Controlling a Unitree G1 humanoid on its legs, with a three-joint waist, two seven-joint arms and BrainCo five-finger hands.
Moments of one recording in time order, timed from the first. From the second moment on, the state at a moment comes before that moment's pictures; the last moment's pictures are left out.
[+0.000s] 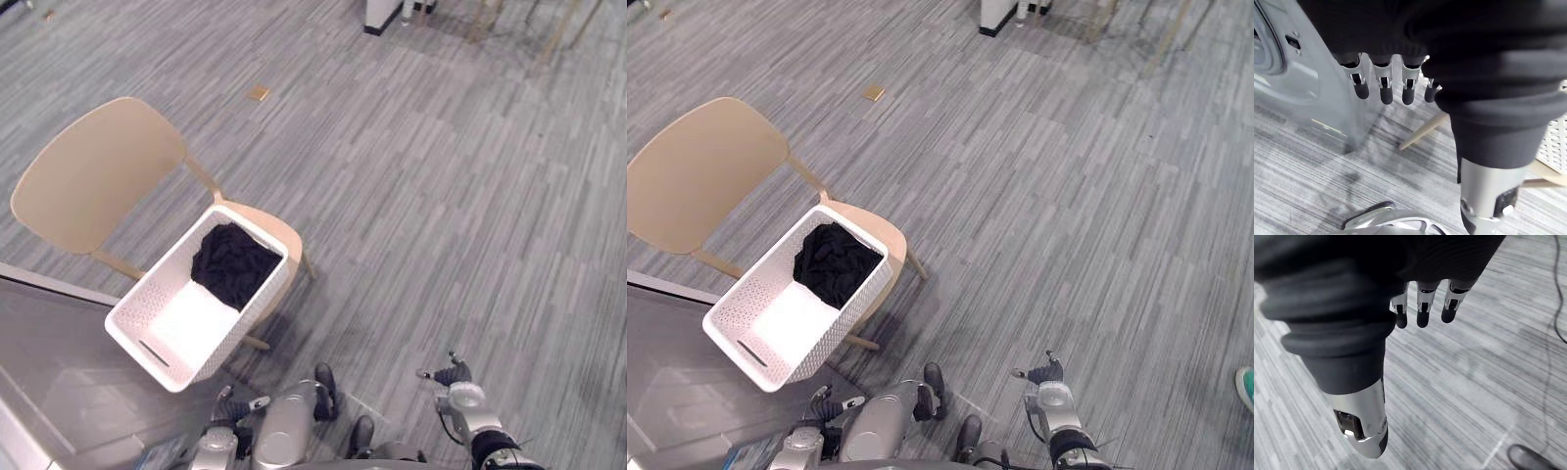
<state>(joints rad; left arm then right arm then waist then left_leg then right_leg) 0.08 0.10 0.13 0.88 0.19 0.02 0.15 -0.16 -0.13 -0.08 1.00 -0.13 0.05 -0.25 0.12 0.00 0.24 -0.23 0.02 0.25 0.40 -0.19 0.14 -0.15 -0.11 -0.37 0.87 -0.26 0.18</state>
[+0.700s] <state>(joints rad) 0.02 0.01 0.08 0.90 0.17 0.01 0.17 -0.07 -0.10 -0.18 0.80 -0.11 0.01 -0.26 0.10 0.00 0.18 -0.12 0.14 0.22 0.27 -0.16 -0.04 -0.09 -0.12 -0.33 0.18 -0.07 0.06</state>
